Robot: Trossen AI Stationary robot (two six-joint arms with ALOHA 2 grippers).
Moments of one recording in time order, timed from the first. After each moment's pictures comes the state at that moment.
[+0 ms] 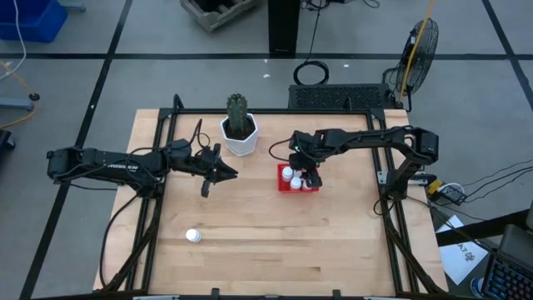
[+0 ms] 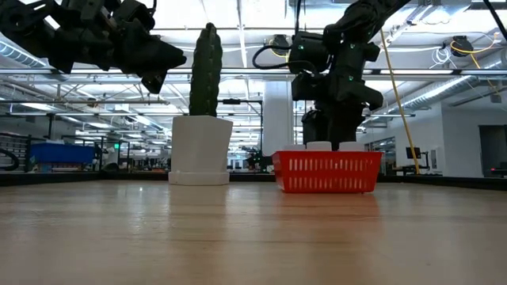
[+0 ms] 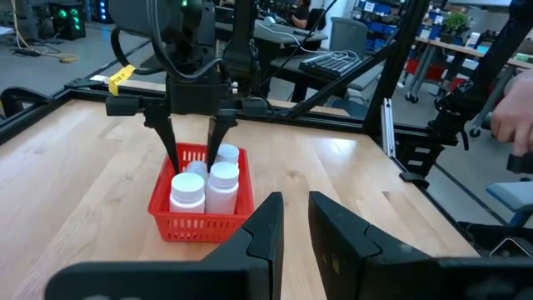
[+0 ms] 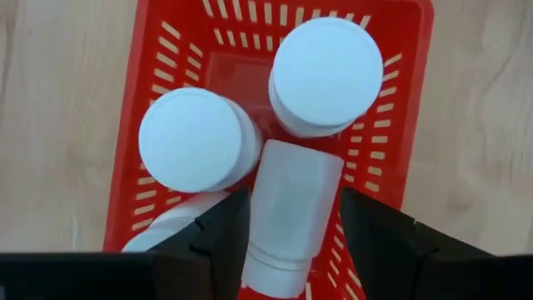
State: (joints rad) left arm 0.20 0.98 0.34 0.50 0.38 -0.13; right arm -0.27 1.68 1.08 -0.66 -0.21 -0.41
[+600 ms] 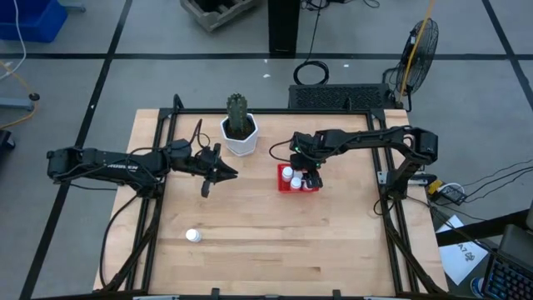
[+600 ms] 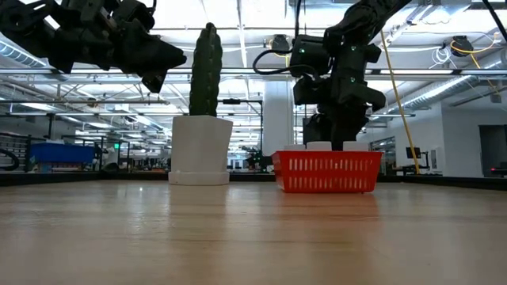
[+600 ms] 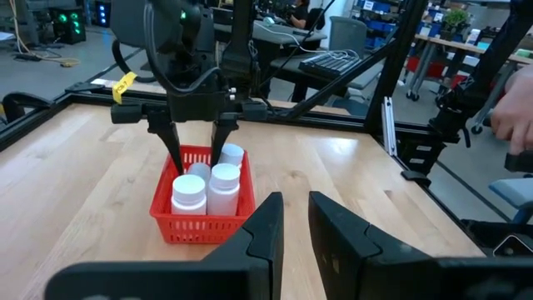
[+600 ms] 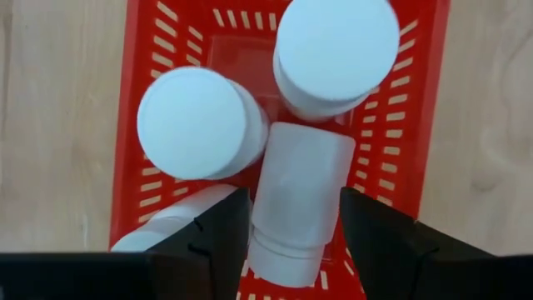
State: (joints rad) left arm 0.20 0.98 0.34 0.51 0.38 -0.11; right arm -0.27 1.68 1.07 -0.68 -0.21 -0.36
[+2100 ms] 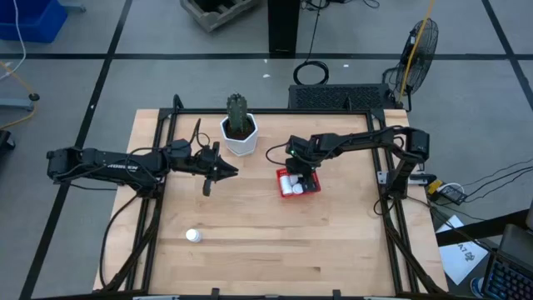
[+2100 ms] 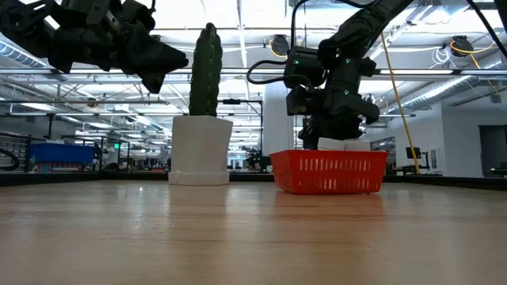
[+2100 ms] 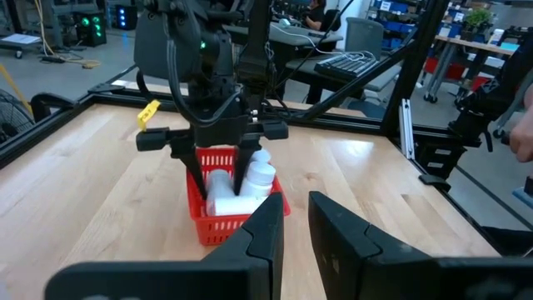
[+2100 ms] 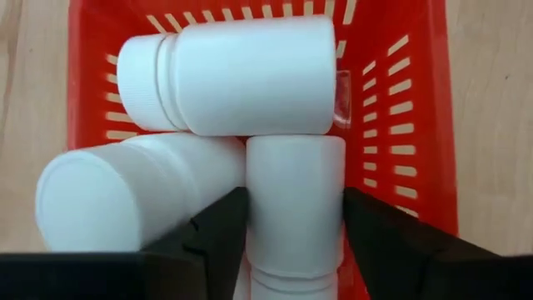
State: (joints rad) left arm 0.20 0.98 0.34 0.51 0.33 -0.11; right arm -0.26 1.78 1.05 -0.59 -0.24 -0.39
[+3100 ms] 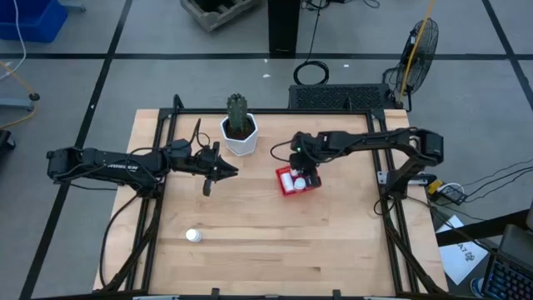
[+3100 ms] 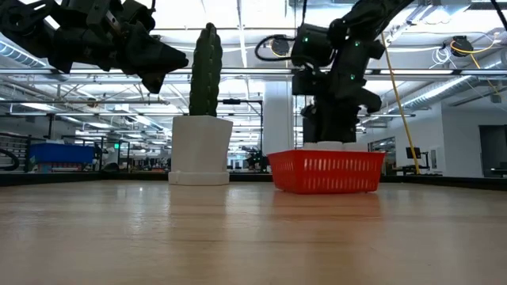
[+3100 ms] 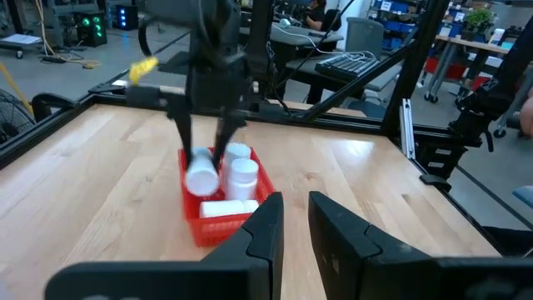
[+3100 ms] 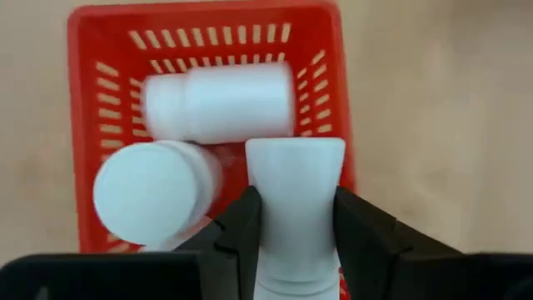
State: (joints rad) left arm 0.20 0.98 0.34 0.51 0.33 -0.11; right arm -0.25 1.62 1.04 -0.57 -0.10 -0.42
